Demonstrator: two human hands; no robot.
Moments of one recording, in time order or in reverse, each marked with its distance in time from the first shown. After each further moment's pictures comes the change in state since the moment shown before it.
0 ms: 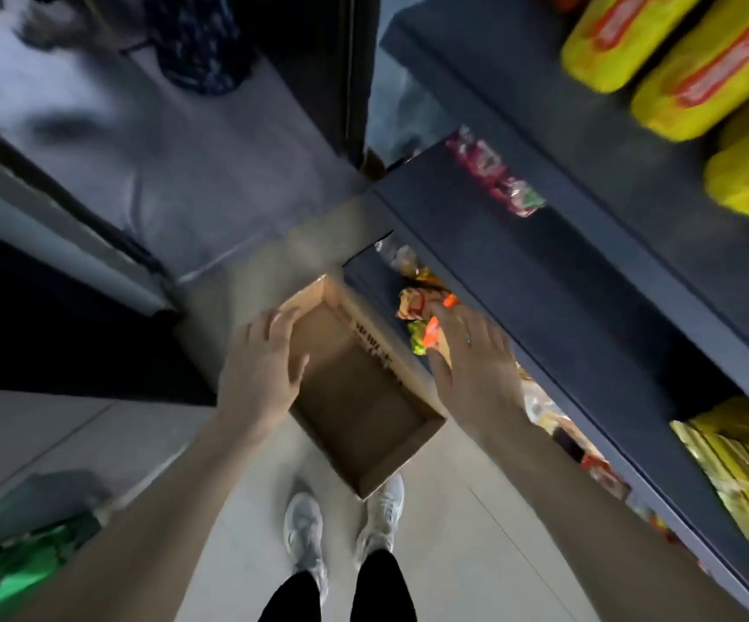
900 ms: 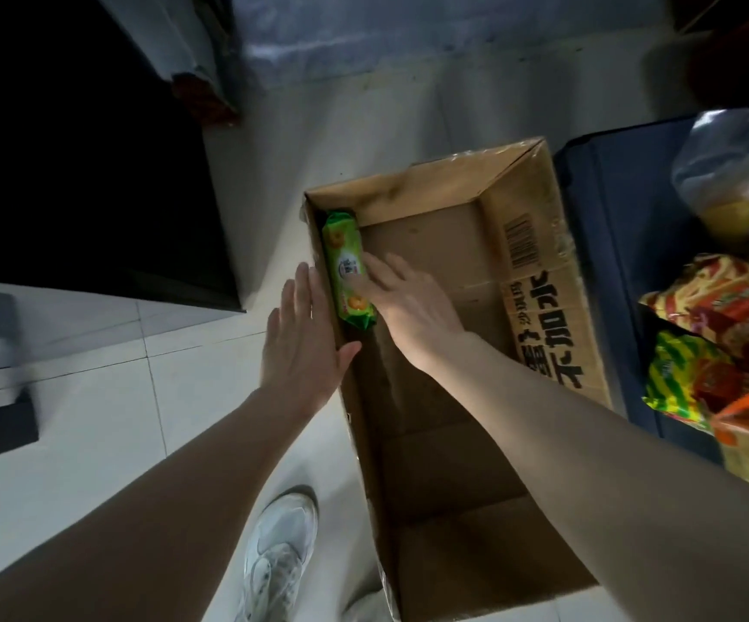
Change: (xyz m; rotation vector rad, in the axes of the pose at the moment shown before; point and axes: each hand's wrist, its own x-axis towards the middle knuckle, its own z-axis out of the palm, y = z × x) left_hand 0.011 -0.232 0.443 -0.007 -0.212 -0.572; right_hand 0.142 -0.082 0.547 -0.150 -0.709 -0.755
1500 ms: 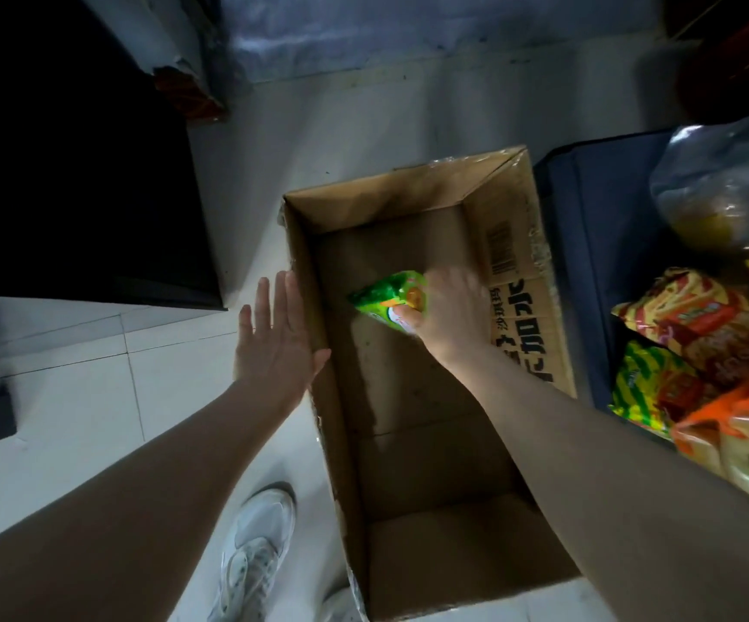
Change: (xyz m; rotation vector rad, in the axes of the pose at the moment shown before) left_hand 0.002 0.005 -0.009 0.223 -0.212 -0.028; right_hand -0.025 0.055 0.005 0.211 0.096 0.499
